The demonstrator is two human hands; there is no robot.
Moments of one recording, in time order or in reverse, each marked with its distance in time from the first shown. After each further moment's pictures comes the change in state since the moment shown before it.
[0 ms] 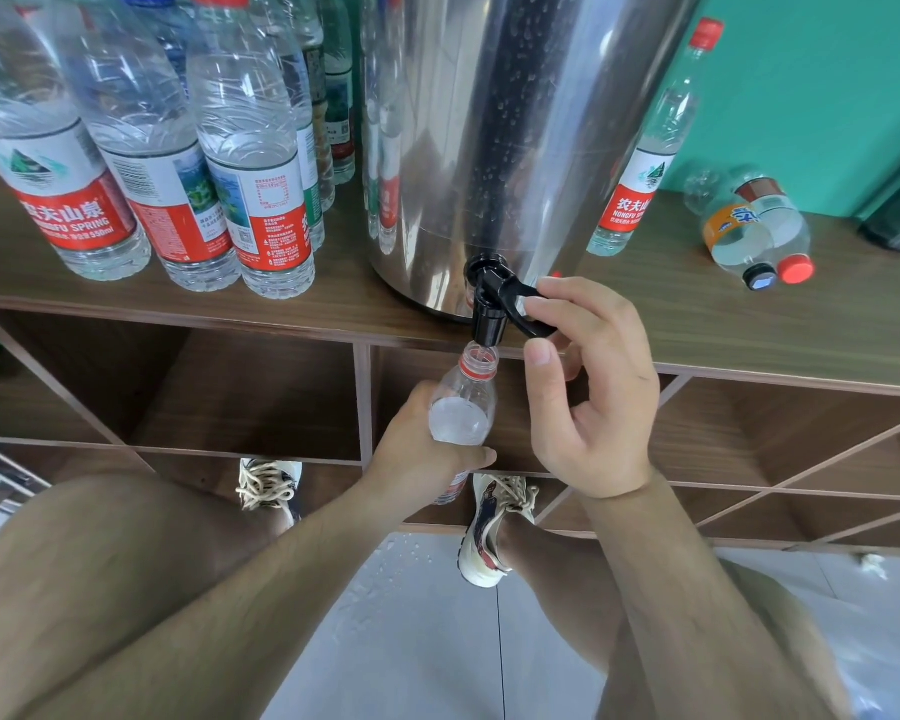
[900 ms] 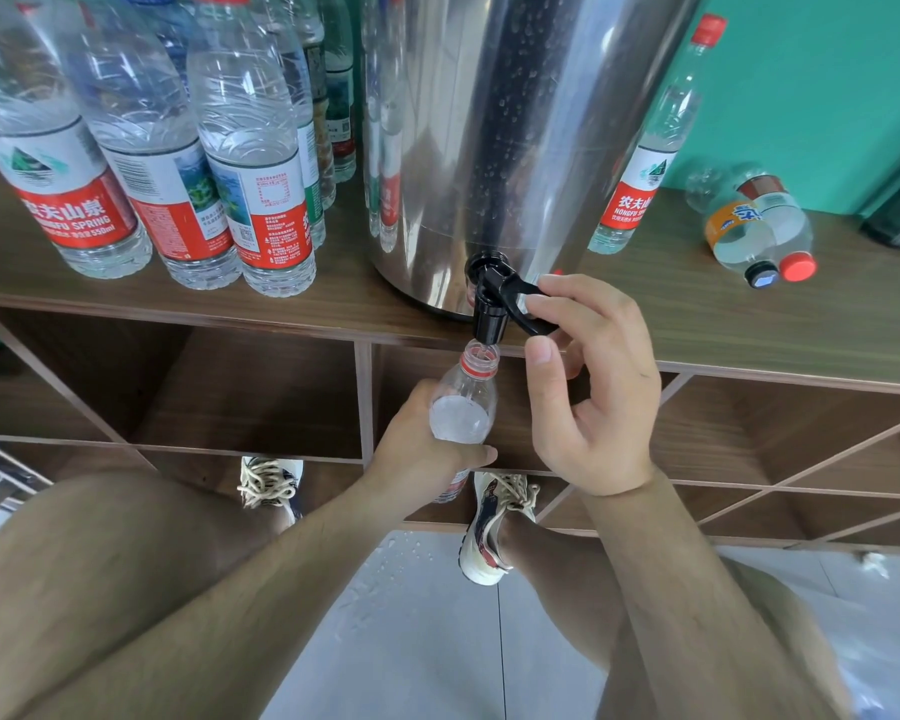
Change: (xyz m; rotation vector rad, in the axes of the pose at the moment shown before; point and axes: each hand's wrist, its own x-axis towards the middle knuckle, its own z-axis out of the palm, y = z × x) left_hand -0.001 0.003 -0.001 0.041 0.007 -0.001; right_hand 0.001 -0.001 0.000 -0.009 -0.004 0.004
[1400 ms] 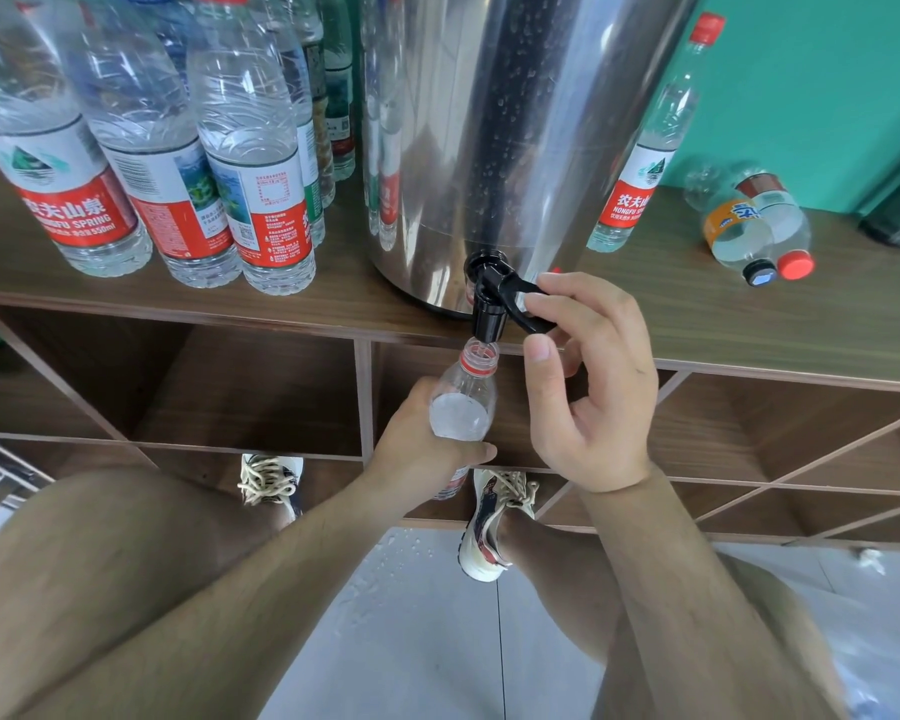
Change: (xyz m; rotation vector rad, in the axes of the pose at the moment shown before) left_hand -0.002 0.005 -0.001 -0.002 -0.008 -0.016; right_hand 0.003 -0.003 0.000 -0.001 -0.006 0.003
